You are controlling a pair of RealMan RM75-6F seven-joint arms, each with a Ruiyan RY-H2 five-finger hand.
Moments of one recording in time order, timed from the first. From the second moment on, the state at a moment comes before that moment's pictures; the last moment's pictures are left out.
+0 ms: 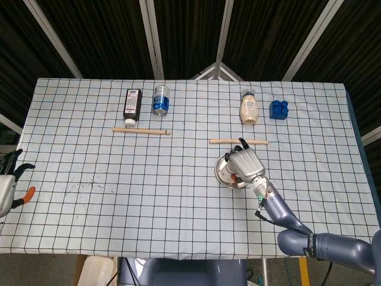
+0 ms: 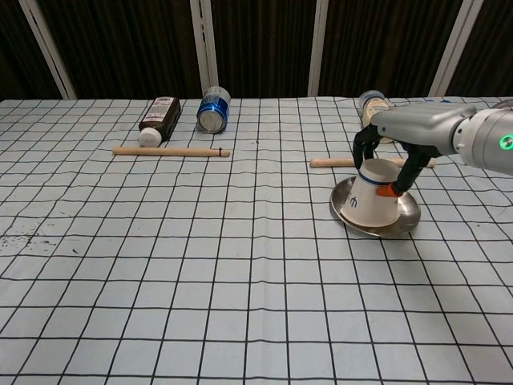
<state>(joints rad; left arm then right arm) -0.18 -1.13 -0.09 -1.52 1.37 1.36 0.03 0.82 -1.43 0.15 -1.54 -0.93 0.90 -0.51</state>
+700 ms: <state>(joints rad) -0.18 -1.14 -0.08 -1.53 1.36 1.35 0.06 0.73 -1.39 0.09 -1.53 -1.06 0.96 -0.41</state>
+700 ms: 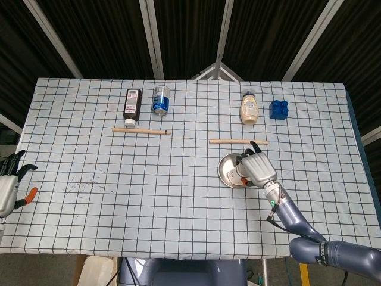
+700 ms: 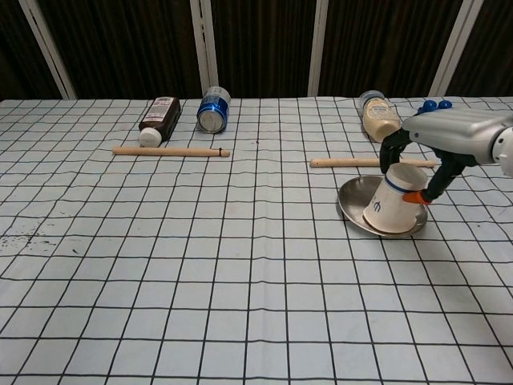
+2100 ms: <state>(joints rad) -0.18 -1.14 -0.08 -1.54 1.36 1.35 0.08 0.66 -1.40 0.07 -1.48 -1.17 1.01 -0.33</state>
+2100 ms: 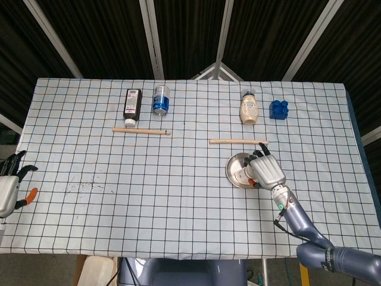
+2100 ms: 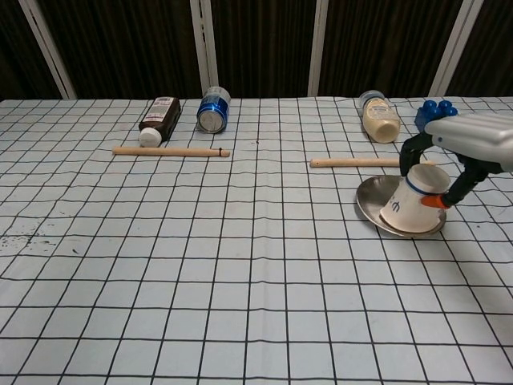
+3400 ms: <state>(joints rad) -0.18 -1.14 -0.08 -1.54 1.35 1.34 0.09 0.64 -1.42 0.11 -1.40 -1.17 0.96 -0.22</state>
